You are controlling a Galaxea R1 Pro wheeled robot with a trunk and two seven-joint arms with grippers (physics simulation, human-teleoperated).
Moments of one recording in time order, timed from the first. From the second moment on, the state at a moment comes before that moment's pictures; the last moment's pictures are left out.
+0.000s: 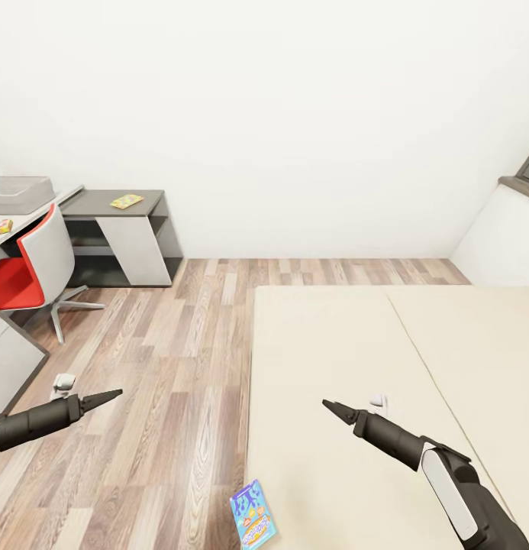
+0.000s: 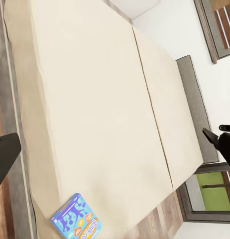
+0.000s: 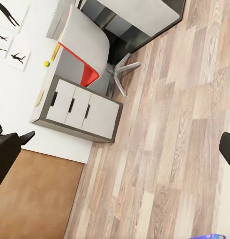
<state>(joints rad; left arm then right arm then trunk) -0.55 0.40 0.52 -0.86 -0.07 0.70 -1.46 -0.32 -0.18 -0.05 -1.15 -0.60 0.53 0.86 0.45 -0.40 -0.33</state>
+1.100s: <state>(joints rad) -0.55 0.40 0.52 -0.86 -0.07 0.70 -1.46 -0.32 -0.18 -0.05 -1.15 -0.60 0.53 0.86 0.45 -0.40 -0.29</state>
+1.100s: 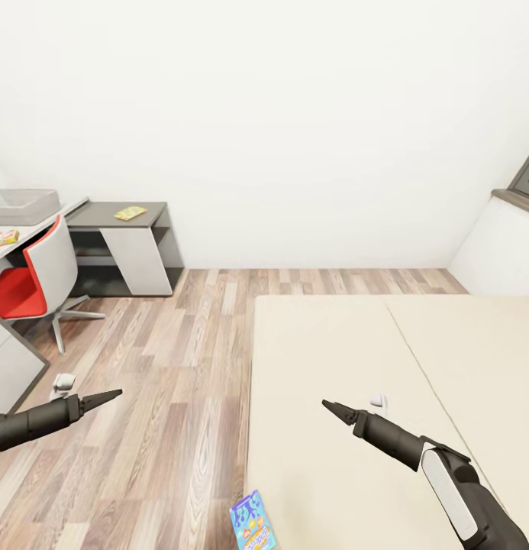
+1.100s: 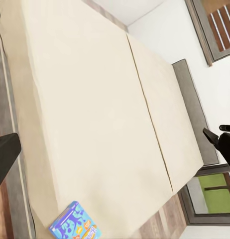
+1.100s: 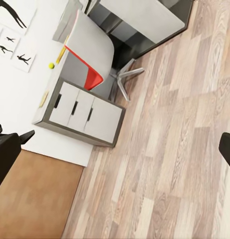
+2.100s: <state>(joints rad) -0.55 0.40 0.52 -0.86 -0.07 0.70 -1.46 -0.32 -0.18 -0.05 -1.15 -0.60 0.54 0.86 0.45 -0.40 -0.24</state>
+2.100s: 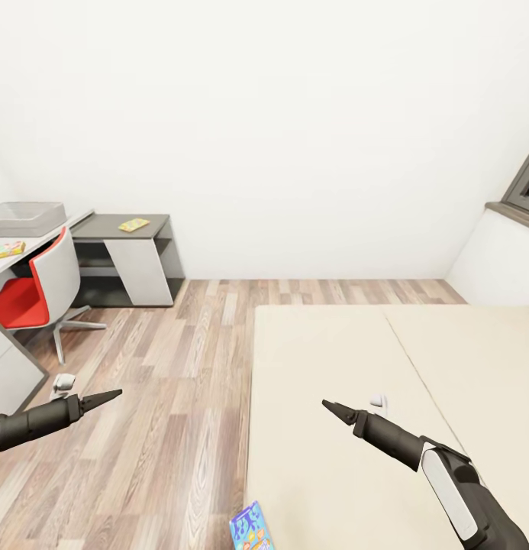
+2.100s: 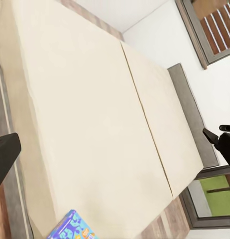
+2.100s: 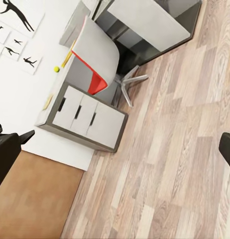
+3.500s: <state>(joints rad) -0.55 0.40 0.52 -0.86 -0.07 0.70 -1.46 -0.32 -0.18 -0.05 -1.15 -0.60 0.54 0.86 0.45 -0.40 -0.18</state>
